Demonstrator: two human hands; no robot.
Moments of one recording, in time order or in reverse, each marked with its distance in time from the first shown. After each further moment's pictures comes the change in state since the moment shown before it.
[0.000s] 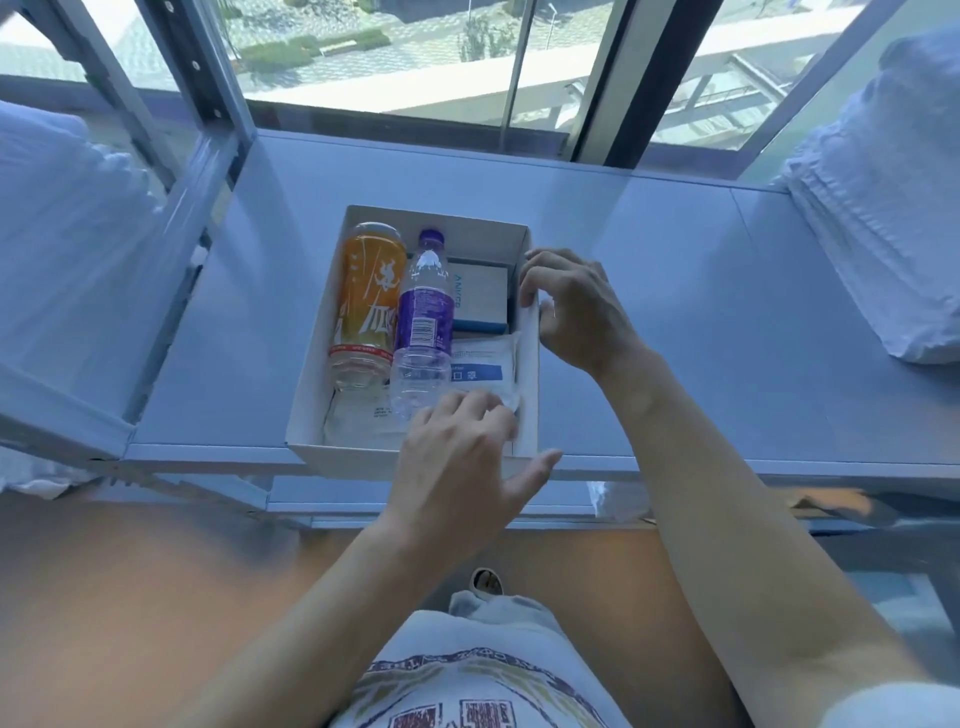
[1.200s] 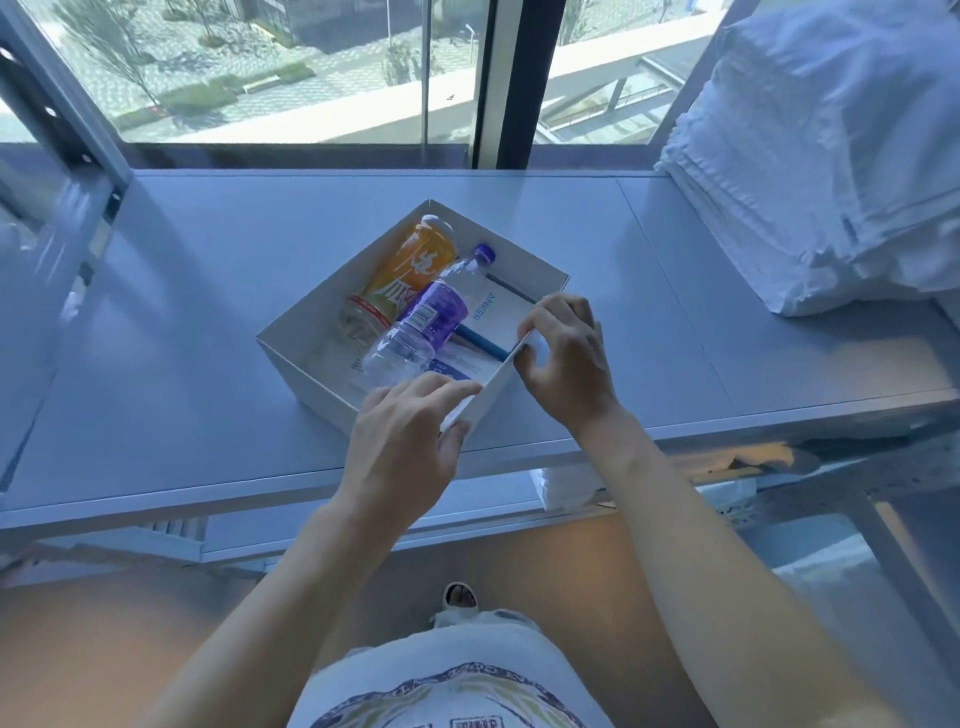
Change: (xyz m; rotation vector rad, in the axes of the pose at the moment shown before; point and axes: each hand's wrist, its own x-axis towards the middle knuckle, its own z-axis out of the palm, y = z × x) left_hand 0.038 0.042 0.039 -0.067 0.116 0.105; right_hand -0.116 0.060 -0.029 -0.057 0.268 0.255
